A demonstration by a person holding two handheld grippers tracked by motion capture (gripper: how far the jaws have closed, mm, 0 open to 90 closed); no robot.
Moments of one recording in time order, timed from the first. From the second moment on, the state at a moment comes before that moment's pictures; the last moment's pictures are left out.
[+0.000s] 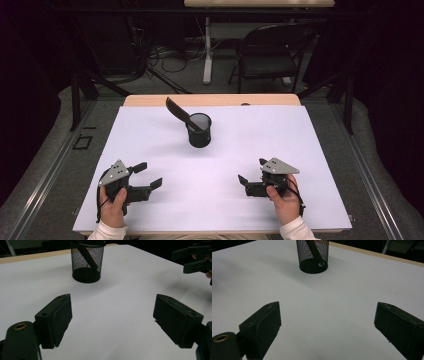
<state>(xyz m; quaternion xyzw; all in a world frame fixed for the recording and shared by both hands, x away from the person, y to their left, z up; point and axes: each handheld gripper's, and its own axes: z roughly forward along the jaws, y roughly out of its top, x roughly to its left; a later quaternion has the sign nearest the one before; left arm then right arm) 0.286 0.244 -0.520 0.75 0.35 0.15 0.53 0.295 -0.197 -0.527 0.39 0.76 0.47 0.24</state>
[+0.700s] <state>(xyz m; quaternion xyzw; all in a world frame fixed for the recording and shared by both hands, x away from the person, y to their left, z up) 0.294 0.258 -0.532 0.75 0.37 0.17 0.52 0.295 -0.198 -0.530 0.39 0.76 0.47 0.24</state>
